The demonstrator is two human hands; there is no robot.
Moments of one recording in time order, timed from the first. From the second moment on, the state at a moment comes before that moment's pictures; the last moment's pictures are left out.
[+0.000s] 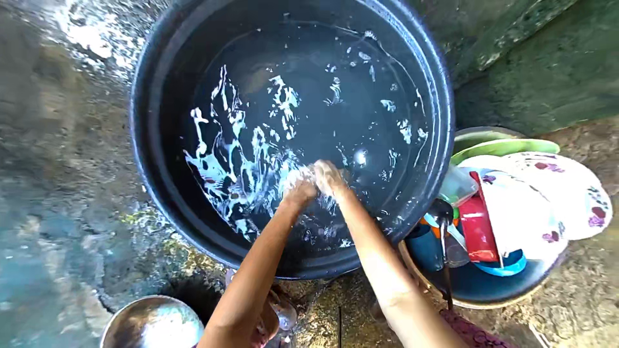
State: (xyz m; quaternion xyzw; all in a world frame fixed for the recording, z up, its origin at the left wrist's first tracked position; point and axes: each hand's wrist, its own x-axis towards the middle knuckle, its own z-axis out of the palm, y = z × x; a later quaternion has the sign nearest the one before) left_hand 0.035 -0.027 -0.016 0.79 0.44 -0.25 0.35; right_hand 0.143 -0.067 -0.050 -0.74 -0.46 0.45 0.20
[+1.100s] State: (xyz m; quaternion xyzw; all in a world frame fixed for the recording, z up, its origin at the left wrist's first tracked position) left_hand 0.071 -0.046 -0.030 0.50 0.48 0.02 0.72; right_hand 0.166 -0.059 -0.048 -0.65 -0.06 0.57 0.49
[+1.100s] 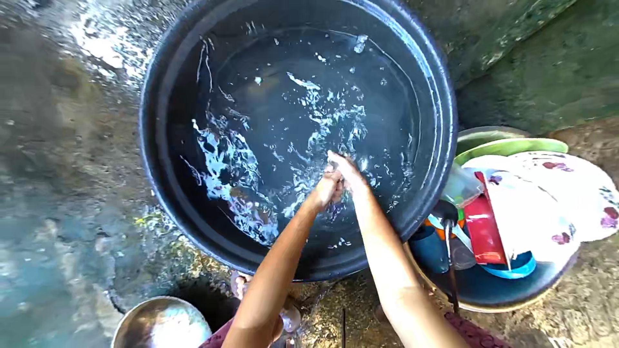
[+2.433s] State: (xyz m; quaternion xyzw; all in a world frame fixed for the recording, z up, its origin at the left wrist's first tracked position) left_hand 0.051 -0.060 0.063 0.67 0.35 -0.02 0.65; right_hand 0.184 -0.080 0.073 -0.59 -0.13 0.43 0.67
